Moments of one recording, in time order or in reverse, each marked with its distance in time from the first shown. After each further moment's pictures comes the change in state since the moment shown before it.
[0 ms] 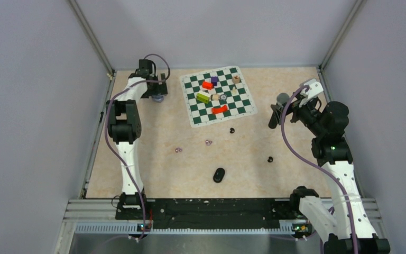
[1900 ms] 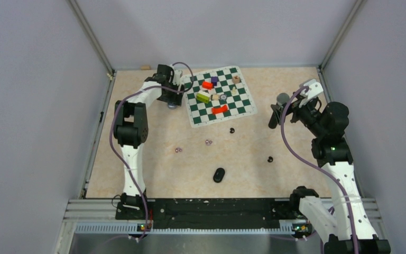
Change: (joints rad) left arm -0.153 -0.088 -0.153 0.003 0.104 0.280; right arm 0.006 -0.008 0.000 0.000 0.008 -0.008
